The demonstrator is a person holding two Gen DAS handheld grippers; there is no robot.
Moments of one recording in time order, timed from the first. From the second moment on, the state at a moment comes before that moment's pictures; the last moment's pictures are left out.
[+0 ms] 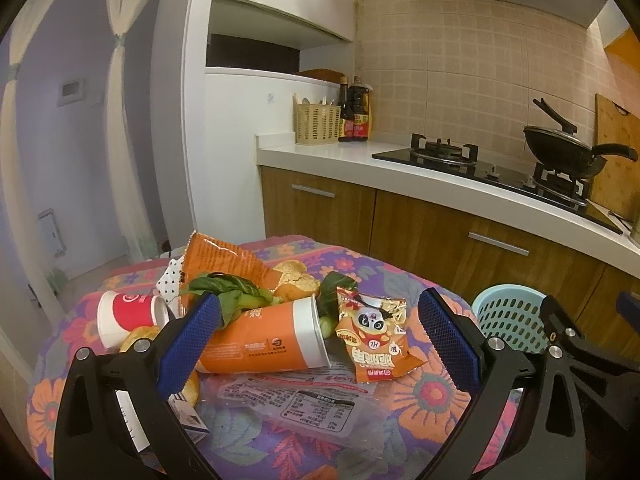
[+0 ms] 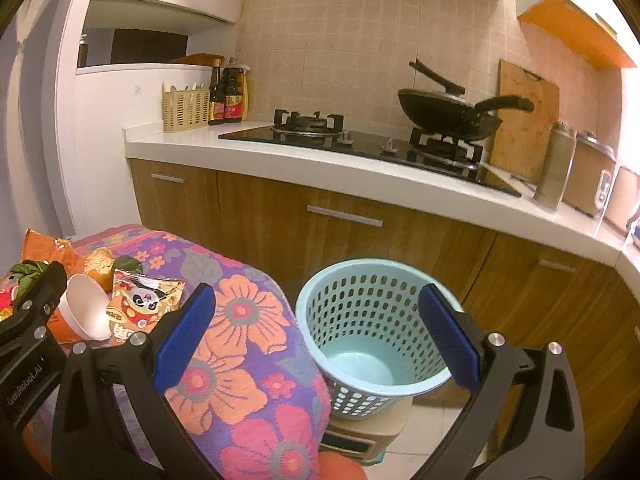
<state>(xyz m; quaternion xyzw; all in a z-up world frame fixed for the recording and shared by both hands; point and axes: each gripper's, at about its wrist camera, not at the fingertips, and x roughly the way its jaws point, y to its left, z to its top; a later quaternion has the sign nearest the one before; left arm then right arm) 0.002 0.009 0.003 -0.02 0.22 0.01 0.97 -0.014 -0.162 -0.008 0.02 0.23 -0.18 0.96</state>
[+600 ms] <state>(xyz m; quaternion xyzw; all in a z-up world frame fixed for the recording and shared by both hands) 0.004 0.008 0.000 -0.01 0.24 0.01 0.97 -0.012 -0.159 -0.017 0.02 0.24 -0.17 0.95</state>
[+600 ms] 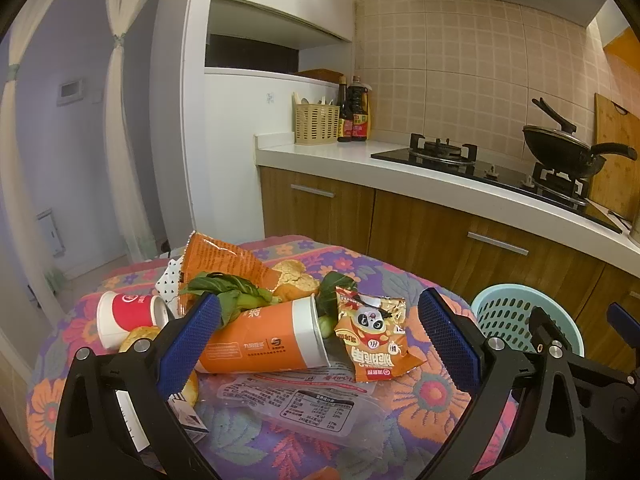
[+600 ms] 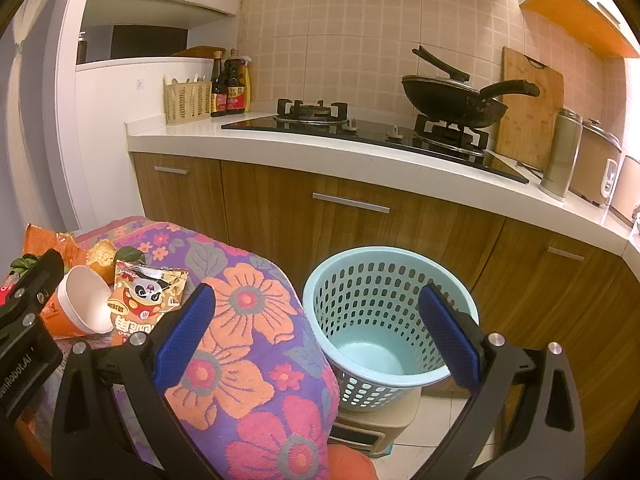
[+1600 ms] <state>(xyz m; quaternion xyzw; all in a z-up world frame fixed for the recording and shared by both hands) -0.062 0.194 0.021 0.01 0.35 -0.05 0.93 -0.027 -0.104 0.023 0.00 0.23 0.09 0.97</state>
